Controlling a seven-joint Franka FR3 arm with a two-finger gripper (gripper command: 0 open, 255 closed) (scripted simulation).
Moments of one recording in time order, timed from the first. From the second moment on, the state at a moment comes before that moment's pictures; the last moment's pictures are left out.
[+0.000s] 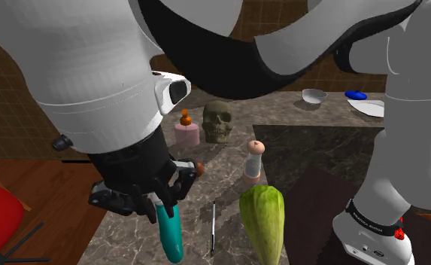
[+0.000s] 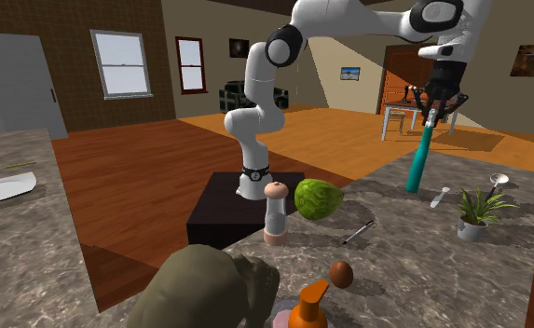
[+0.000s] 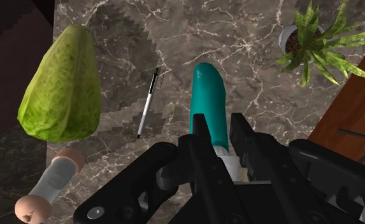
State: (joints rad) arm 0.37 0.35 0.89 -1.41 -0.33 1.53 1.78
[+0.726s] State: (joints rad) arm 0.34 0.35 0.89 -1.56 -0.33 1.68 1.80
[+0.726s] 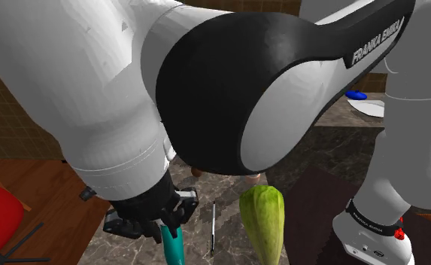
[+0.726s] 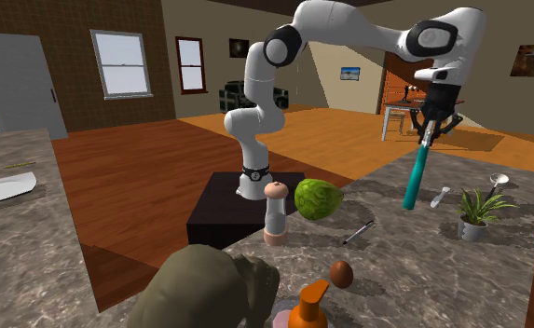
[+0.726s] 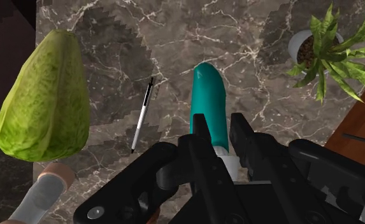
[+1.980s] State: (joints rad) arm 0.34 0.38 0.87 -1.70 -0.36 1.83 1.83
